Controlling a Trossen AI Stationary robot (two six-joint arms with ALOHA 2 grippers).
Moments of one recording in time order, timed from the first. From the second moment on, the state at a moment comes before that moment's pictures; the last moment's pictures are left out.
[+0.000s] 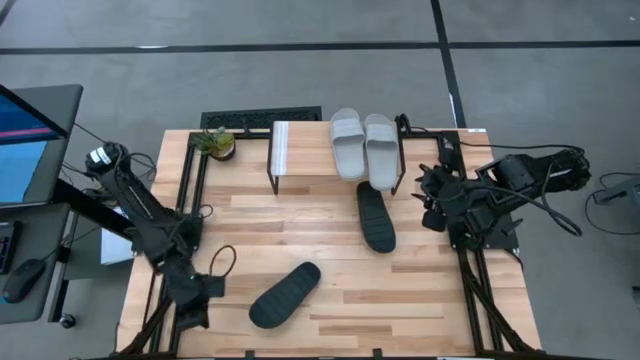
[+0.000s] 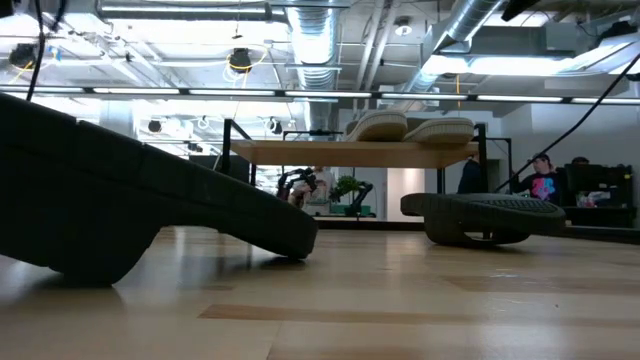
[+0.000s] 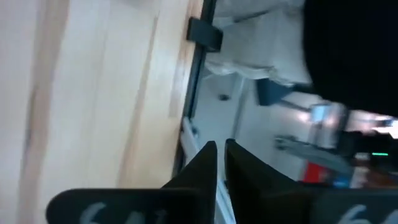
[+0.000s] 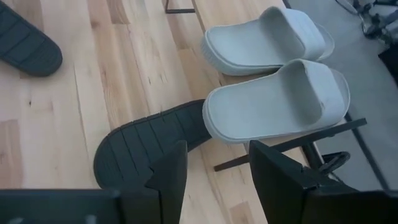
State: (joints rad) left arm -0.95 1.07 0.60 -0.25 0.21 -1.32; right arm 0.35 1.06 1.36 -1.37 0.57 0.37
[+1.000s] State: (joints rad) left arm -1.08 1.37 1.19 -1.01 -0.81 -0.46; right arm 0.35 1.06 1.36 -1.36 0.57 0.60
